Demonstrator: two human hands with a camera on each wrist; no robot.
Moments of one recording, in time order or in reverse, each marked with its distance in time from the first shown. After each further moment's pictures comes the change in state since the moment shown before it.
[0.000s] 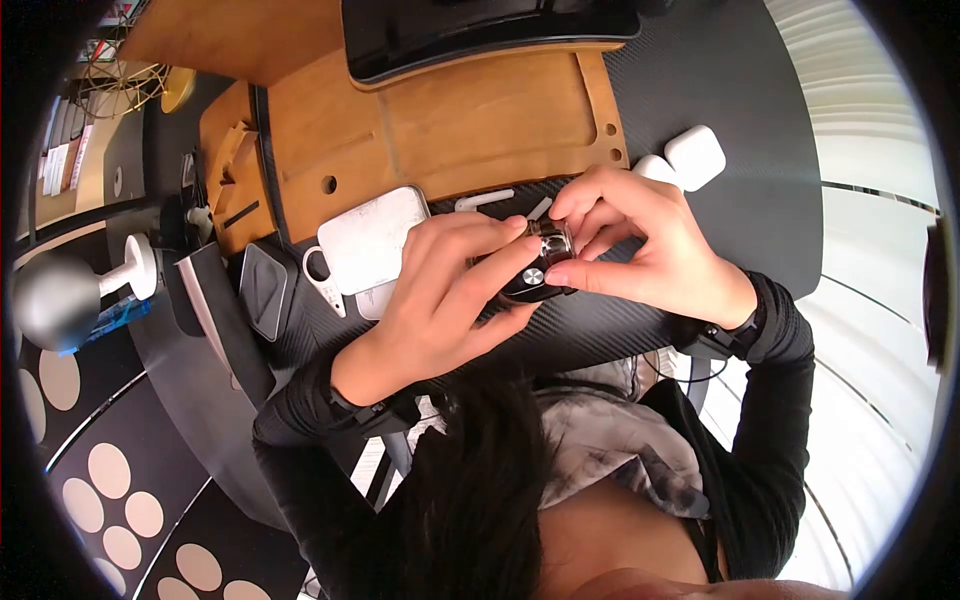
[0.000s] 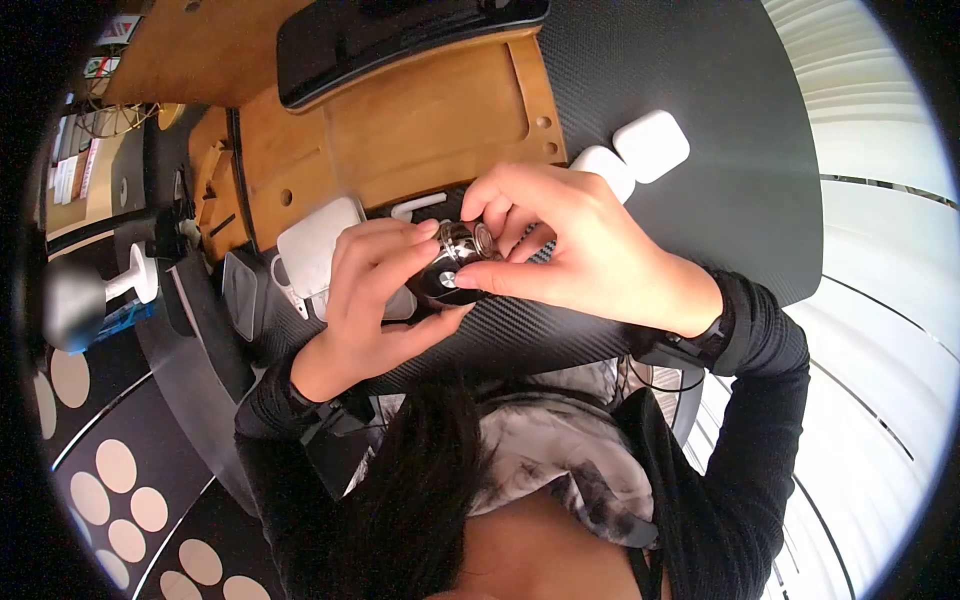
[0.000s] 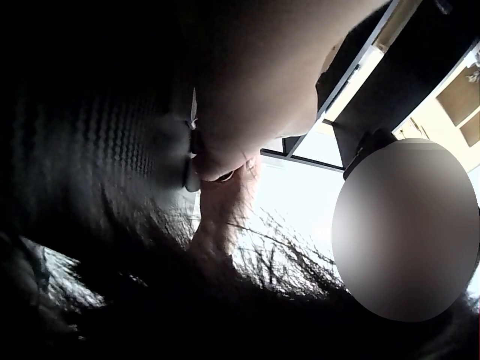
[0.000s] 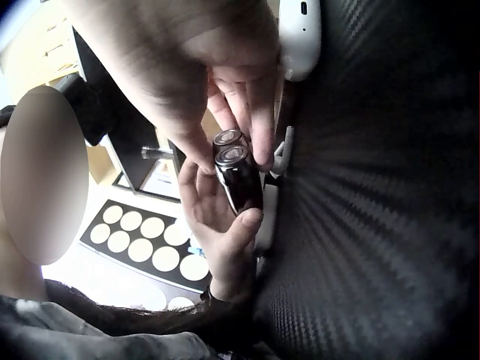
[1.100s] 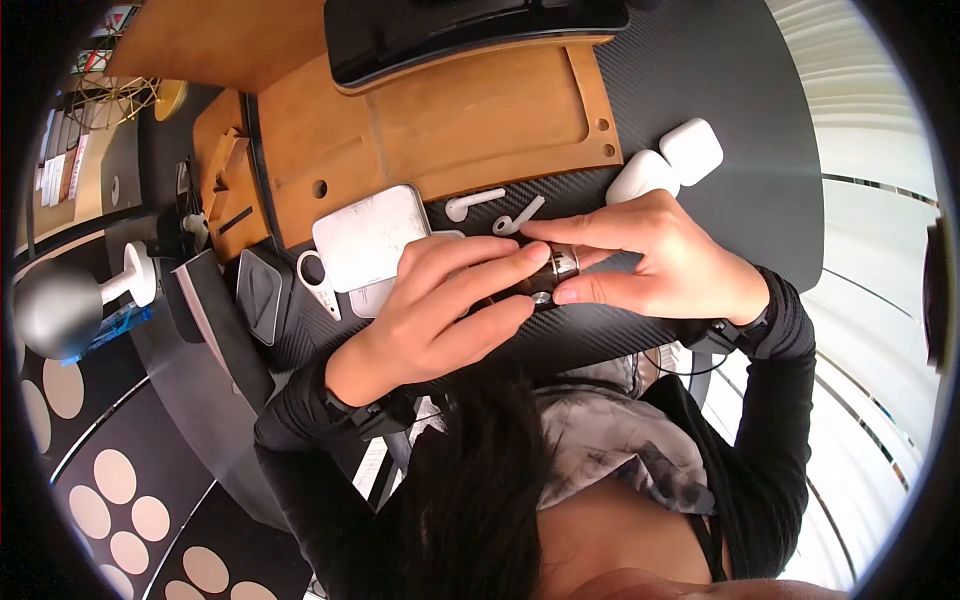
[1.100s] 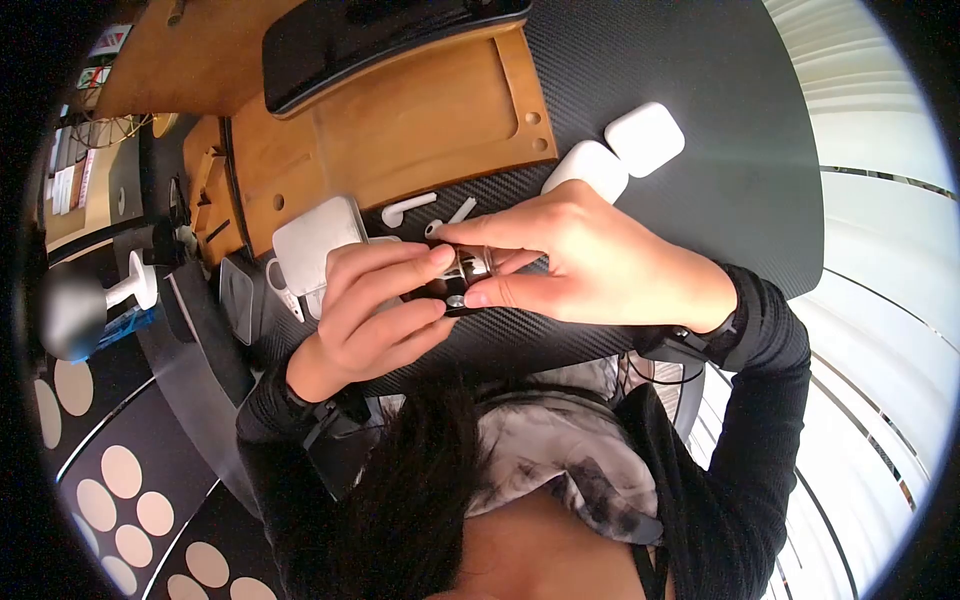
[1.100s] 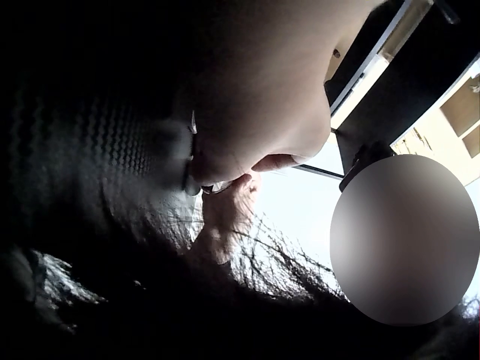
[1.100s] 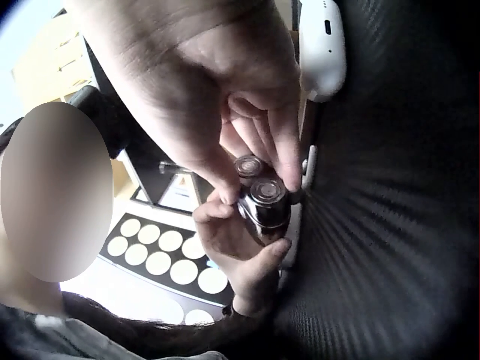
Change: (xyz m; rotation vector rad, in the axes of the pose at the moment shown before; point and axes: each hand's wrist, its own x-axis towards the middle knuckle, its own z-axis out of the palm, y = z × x) left_hand -0.002 0.001 -0.001 -0.022 0.010 0.128; right_hand 0.000 -0.008 -0.011 -0.101 -0.207 -0.079
